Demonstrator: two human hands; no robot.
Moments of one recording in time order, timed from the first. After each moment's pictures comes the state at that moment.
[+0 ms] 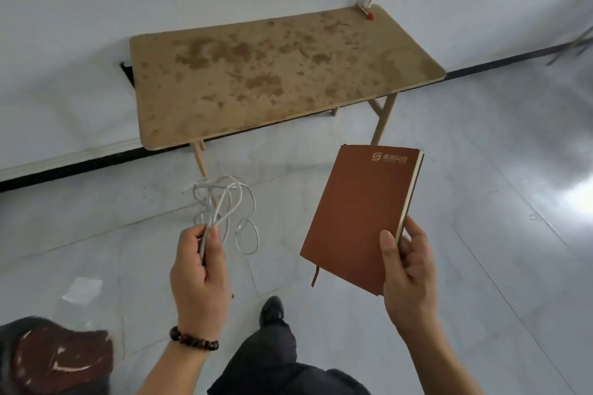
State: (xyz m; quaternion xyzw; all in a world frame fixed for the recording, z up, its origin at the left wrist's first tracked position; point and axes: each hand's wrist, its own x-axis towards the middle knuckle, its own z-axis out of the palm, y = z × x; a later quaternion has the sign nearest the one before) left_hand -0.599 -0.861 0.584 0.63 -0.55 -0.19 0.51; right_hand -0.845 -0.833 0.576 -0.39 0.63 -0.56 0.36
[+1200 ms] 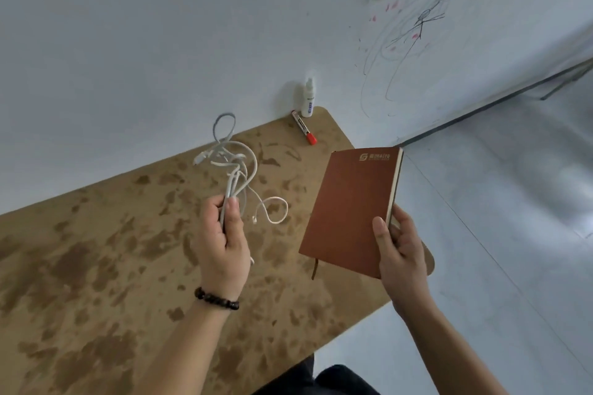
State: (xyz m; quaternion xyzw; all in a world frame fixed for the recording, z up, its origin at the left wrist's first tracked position) left_hand -0.978 -1.682 0.569 0.59 -0.56 -0.24 0.53; right_hand -1.206 -1.622 0.550 -0.33 0.65 -0.55 0.40
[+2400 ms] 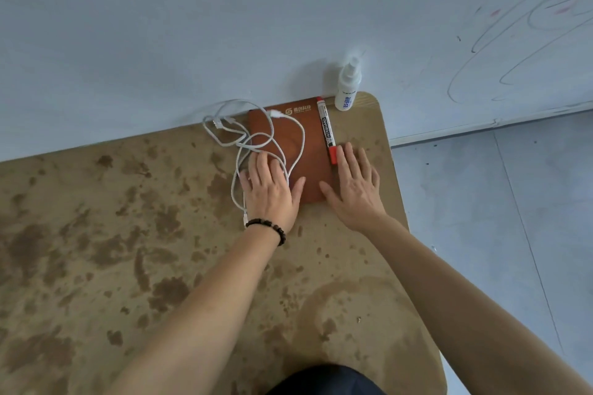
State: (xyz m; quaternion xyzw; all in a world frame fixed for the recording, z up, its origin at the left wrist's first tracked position) left_hand -1.109 -1.925 0.359 0.77 -0.64 -0.05 0.02; right_hand -1.283 -1.953 0.349 -0.74 0.61 0.00 0.29
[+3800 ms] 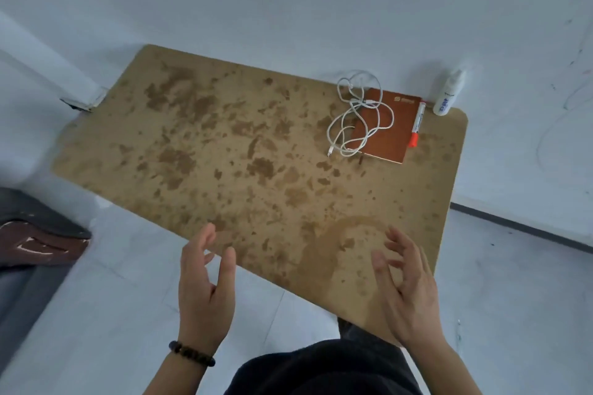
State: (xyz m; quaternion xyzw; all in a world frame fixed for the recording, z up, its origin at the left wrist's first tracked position) left_hand -1.174 -1.514 0.571 0.88 -0.21 -0.09 0.42; right_hand -1.384 -1.682 0.514 -0.73 0.45 -0.24 0.46
